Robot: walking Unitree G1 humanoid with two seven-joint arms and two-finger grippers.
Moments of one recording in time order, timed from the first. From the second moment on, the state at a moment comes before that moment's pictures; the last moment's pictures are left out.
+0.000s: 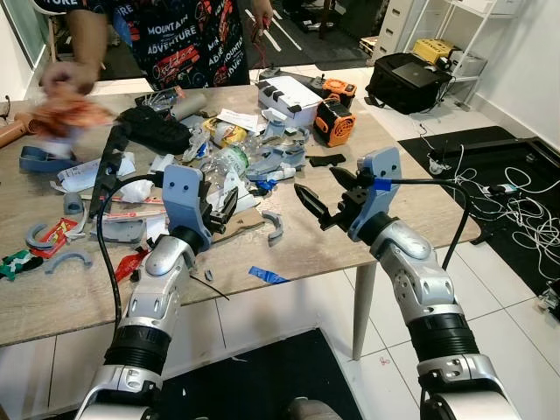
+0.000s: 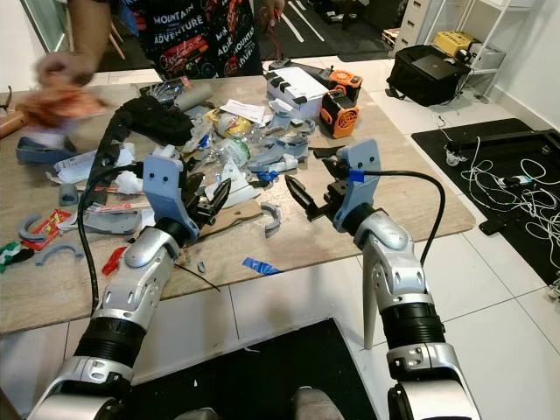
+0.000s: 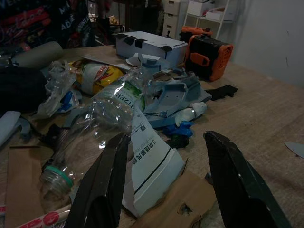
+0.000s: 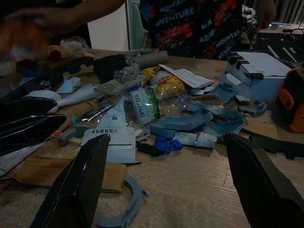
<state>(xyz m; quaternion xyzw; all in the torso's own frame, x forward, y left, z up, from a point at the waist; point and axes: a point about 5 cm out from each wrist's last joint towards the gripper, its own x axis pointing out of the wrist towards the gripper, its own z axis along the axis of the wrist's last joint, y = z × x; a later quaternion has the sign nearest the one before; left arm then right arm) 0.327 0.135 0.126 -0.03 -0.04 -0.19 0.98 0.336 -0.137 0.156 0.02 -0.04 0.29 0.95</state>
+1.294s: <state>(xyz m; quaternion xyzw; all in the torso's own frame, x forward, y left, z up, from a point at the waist) 0.327 0.135 0.126 -0.03 -0.04 -0.19 0.98 0.336 -0.138 0.154 0.02 -0.04 0.29 0.96</state>
